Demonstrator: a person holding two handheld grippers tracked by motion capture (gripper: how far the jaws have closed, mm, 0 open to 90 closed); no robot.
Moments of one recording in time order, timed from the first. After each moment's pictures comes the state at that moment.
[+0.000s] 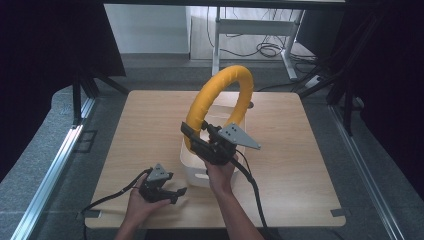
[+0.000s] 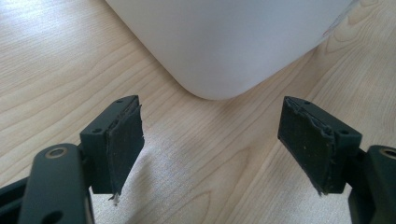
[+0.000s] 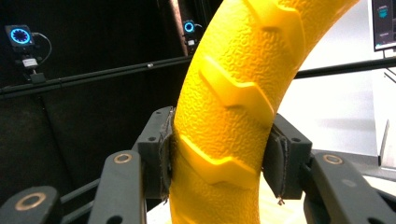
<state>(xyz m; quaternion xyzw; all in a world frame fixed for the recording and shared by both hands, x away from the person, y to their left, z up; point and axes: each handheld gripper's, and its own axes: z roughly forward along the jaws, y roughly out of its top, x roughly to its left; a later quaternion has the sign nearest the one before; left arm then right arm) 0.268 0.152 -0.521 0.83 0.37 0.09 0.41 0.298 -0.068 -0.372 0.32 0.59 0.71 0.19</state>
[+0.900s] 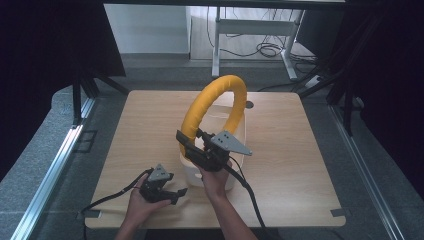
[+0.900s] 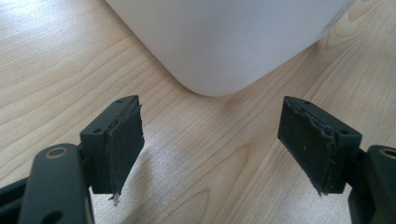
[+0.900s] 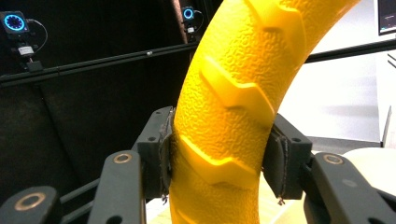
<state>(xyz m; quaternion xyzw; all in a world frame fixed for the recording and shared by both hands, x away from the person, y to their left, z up) 0.268 0.151 -0.522 0.83 0.37 0.09 0.40 0.294 -0.055 -0.395 0.33 0.60 0.70 0.18</state>
